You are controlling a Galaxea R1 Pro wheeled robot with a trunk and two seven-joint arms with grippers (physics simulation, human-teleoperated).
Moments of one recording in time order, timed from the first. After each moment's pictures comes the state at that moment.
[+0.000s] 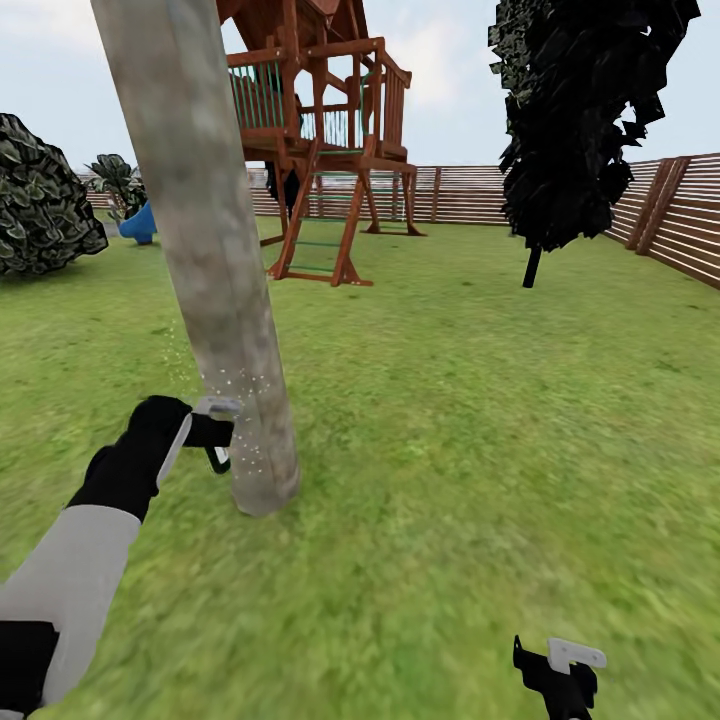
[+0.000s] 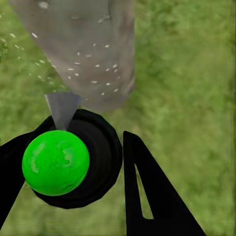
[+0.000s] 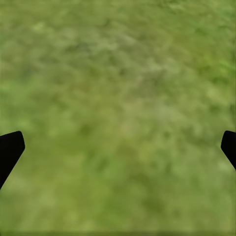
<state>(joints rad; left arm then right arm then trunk) -0.95 0.17 -0.07 -0.99 -0.07 1.03 -0.22 -0.44 -0.04 -0.70 -0.21 0.52 -0.44 -0.12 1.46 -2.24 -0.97</state>
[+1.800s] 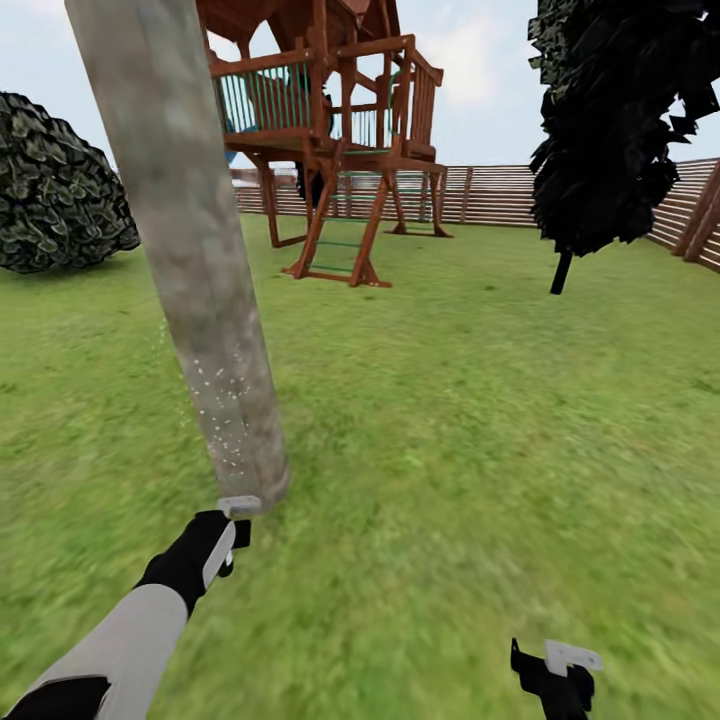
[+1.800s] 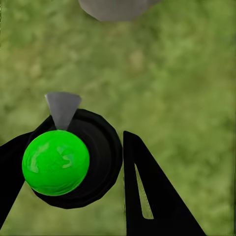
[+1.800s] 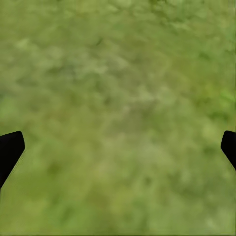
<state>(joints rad) -0.76 -0.01 0.09 -0.55 0.04 0.57 0.23 -0.44 -0.03 -0.70 -0.19 0.52 -0.44 -0.12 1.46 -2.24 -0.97</state>
